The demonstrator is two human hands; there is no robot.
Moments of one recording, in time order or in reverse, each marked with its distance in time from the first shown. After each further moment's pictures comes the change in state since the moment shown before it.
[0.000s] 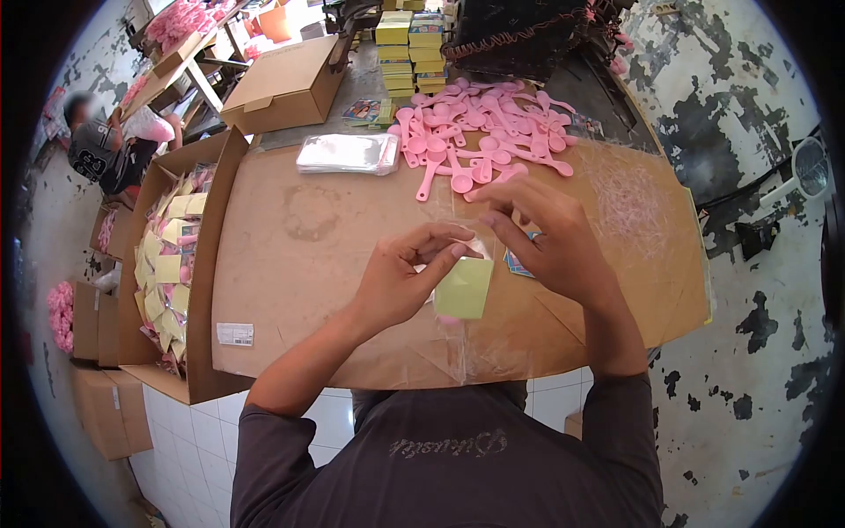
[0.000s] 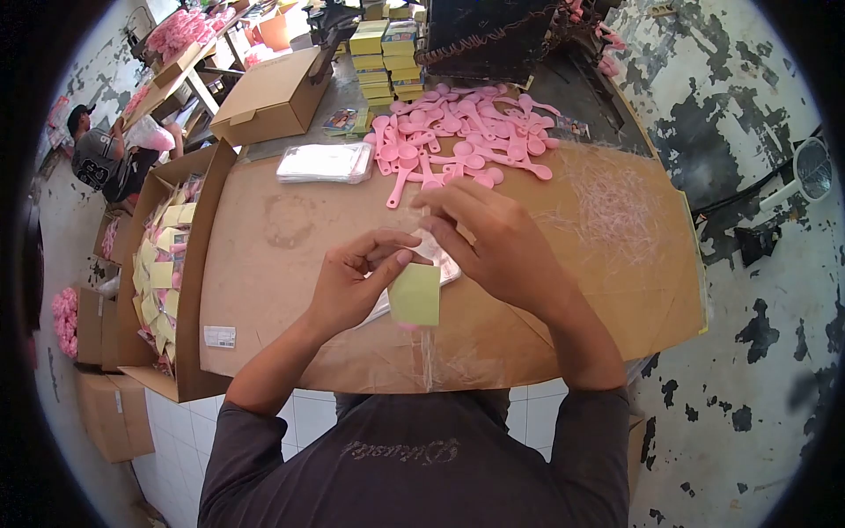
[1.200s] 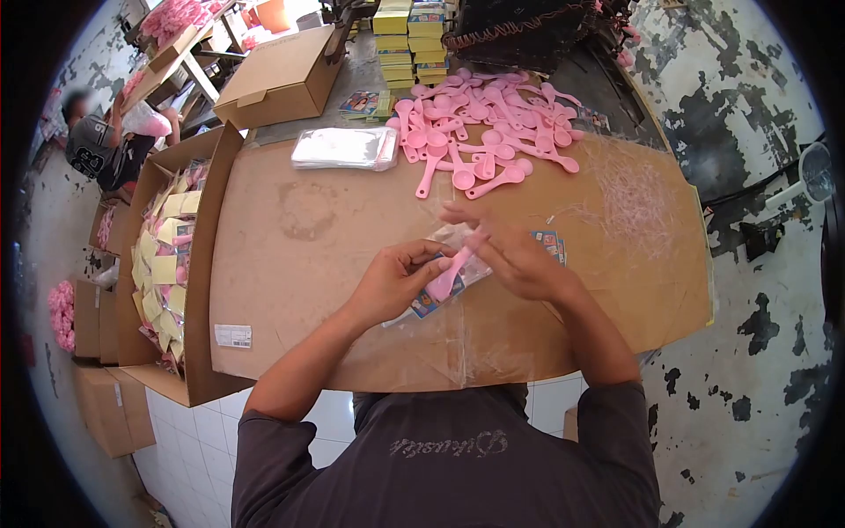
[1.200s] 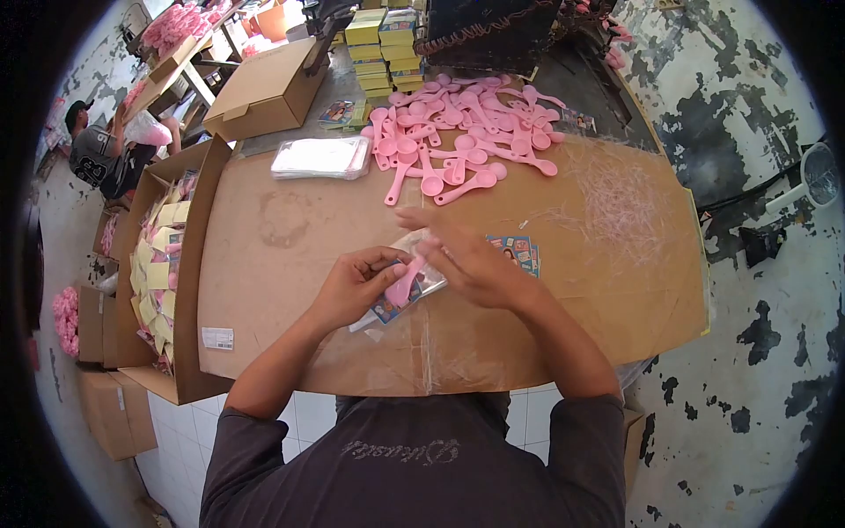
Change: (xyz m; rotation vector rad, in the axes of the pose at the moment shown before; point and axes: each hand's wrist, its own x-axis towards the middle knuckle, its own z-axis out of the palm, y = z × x) left_hand -0.003 -0.049 -0.017 -0.033 -0.008 -0.273; right_hand -0.033 0.064 0.055 0.358 -0.246 0.162
